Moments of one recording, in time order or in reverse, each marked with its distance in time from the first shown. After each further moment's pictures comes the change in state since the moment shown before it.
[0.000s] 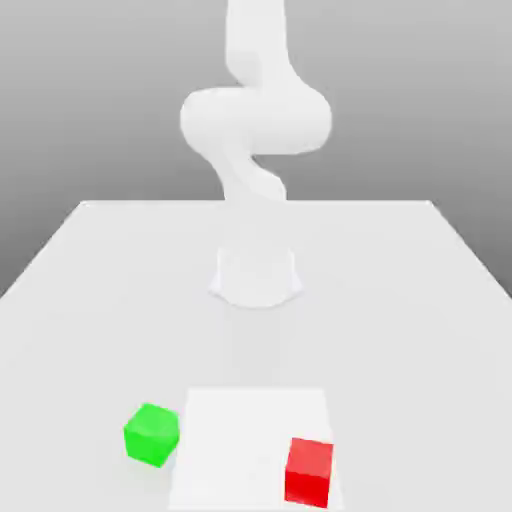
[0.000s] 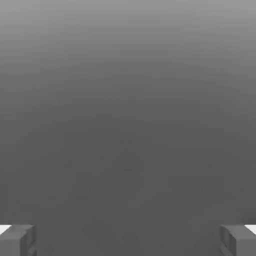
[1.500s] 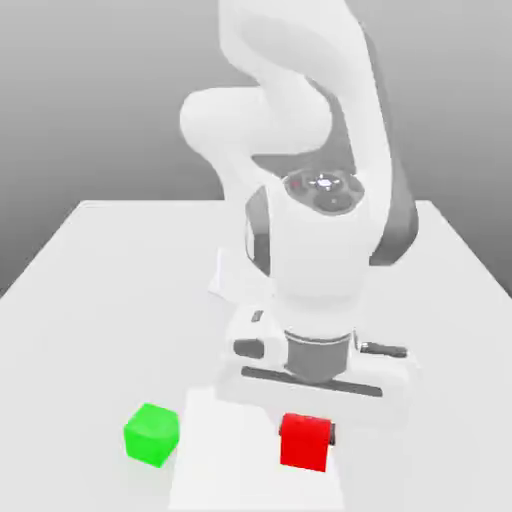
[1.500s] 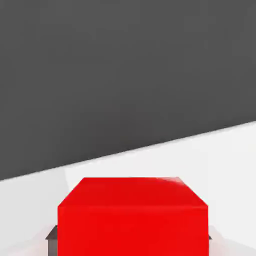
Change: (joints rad) arm -0.072 0.841 0.040 -0.227 -0.045 0.340 0.251
